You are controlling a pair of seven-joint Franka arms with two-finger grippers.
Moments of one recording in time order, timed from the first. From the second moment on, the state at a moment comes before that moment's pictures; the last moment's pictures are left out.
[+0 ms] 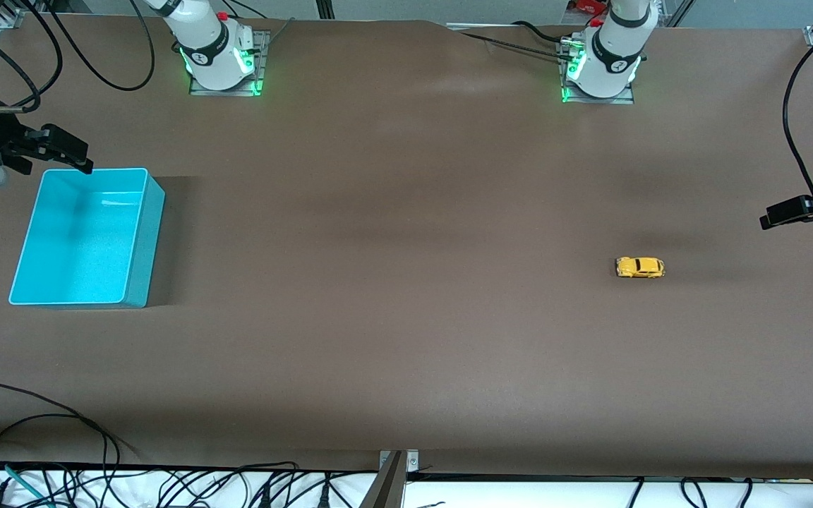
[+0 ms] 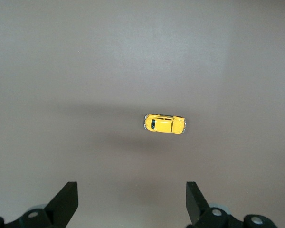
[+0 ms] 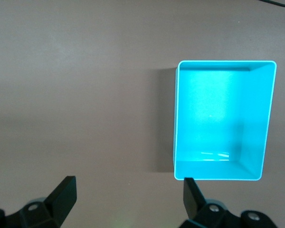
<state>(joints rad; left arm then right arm) 0.20 0.19 -0.03 -1.55 0.01 1.62 0.06 0.01 0.01 0.01 -1.61 0.01 1.57 0.00</state>
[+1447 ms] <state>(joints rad) 0.21 0.20 -0.03 -1.55 0.01 1.62 0.06 0.00 0.01 0.00 -1.61 0.02 1.57 0.01</state>
